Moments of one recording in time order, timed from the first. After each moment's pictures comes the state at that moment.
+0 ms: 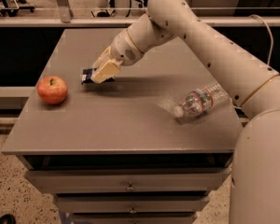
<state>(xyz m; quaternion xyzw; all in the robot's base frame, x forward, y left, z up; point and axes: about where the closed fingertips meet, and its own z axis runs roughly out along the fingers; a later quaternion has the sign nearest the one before) 0.632 0.105 0.866 -0.65 0.62 0.32 0.30</state>
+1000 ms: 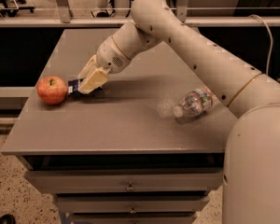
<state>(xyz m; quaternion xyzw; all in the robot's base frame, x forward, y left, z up) 0.600 0.139 0.855 -0.68 0.58 0.34 0.28</state>
